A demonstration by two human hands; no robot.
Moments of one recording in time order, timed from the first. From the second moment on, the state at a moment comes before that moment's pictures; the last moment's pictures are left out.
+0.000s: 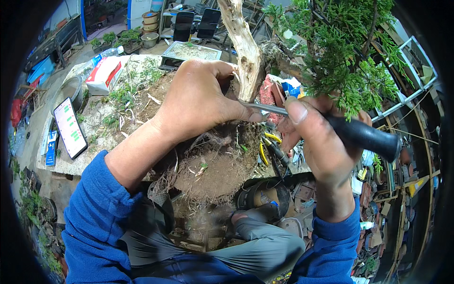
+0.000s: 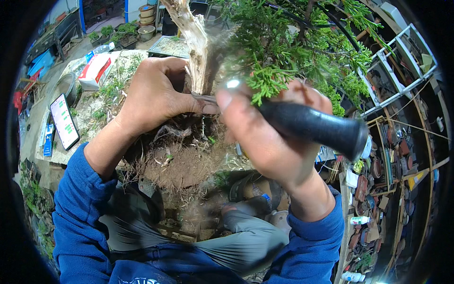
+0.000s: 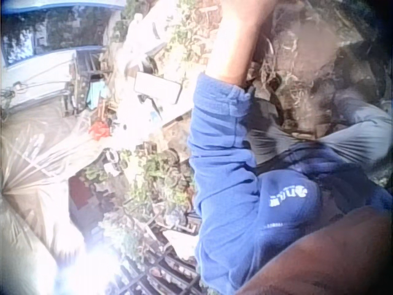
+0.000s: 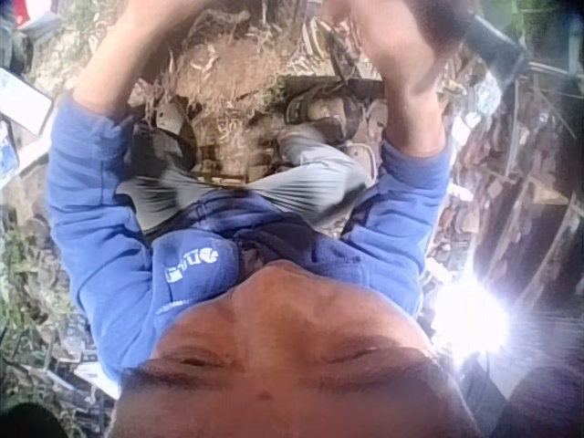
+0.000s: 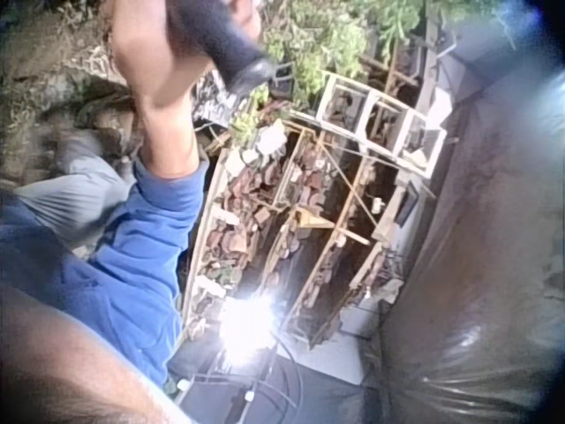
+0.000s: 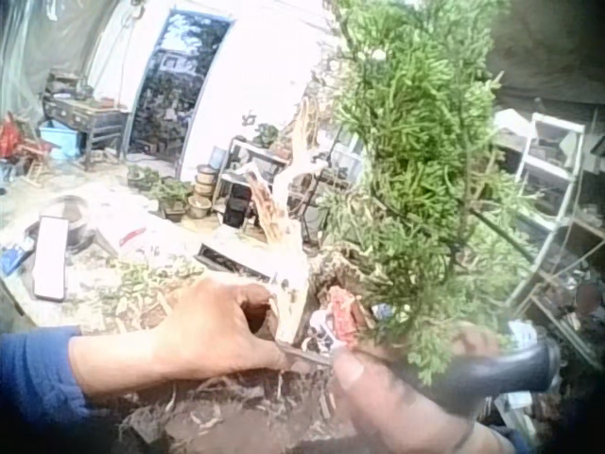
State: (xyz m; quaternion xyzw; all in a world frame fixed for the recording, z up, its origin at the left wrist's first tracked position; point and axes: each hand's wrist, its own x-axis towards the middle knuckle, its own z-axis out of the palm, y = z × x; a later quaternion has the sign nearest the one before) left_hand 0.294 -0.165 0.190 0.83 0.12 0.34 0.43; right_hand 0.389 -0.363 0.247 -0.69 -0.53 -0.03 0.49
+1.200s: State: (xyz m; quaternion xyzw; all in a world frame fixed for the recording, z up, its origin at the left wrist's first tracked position) left_hand 0.304 -0.164 0.193 0.73 0.05 0.30 0.61; right_hand 0.379 -0.358 0.250 -0.64 -0.59 -0.11 0.48
